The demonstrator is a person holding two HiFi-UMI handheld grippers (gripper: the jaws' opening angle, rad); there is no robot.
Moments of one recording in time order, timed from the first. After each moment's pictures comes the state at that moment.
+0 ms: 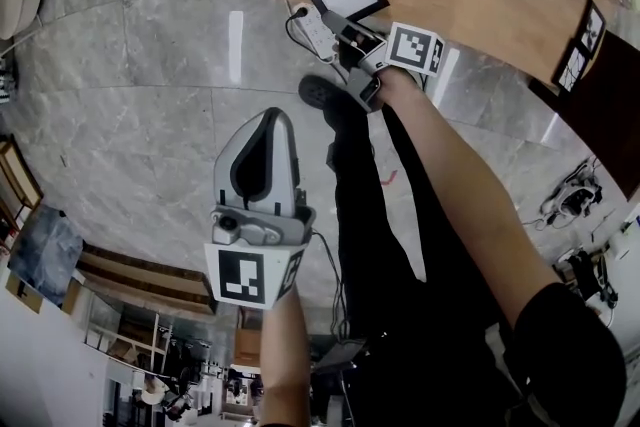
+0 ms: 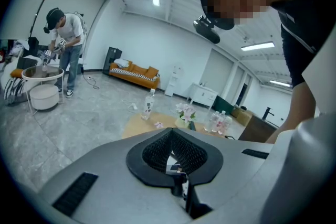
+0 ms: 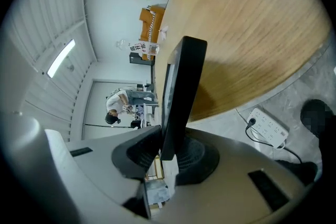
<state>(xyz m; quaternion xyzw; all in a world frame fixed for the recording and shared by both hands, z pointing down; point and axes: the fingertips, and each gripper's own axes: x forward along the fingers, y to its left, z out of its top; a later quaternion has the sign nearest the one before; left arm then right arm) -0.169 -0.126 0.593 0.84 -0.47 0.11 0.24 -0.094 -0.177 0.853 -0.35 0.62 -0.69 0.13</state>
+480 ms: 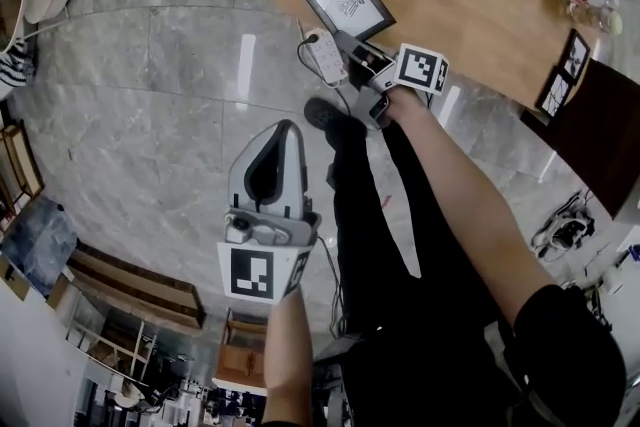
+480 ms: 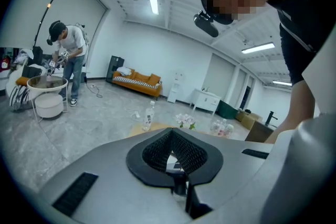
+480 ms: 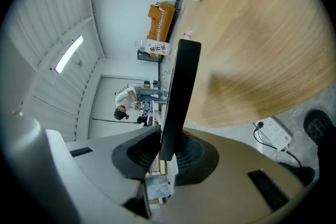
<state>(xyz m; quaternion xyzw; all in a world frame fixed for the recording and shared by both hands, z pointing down) -0.159 -0.119 0.535 0.84 -0.49 0.09 0.21 -0.085 -0.196 0.774 -0.30 0.66 -0.67 0.16</state>
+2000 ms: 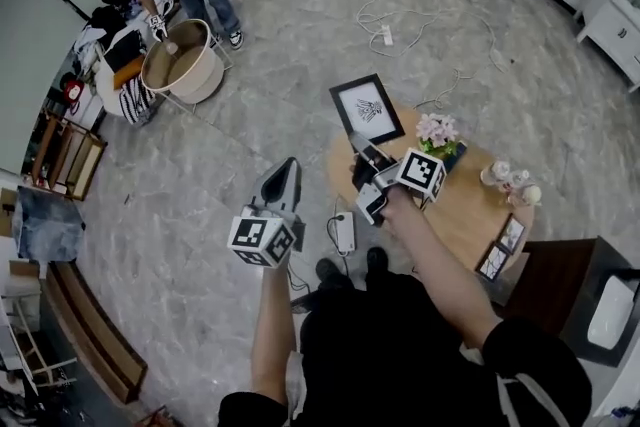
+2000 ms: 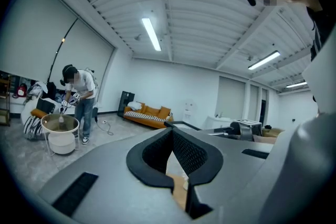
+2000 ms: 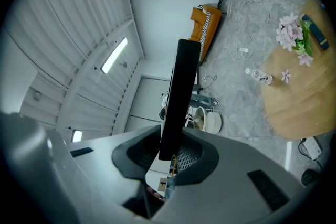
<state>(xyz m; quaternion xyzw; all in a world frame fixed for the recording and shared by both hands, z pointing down) -0.162 -0.158 0.230 0.80 -0.59 -0.01 0.10 -0.052 -0.245 0.288 -0.23 0.74 -0.59 0.21</state>
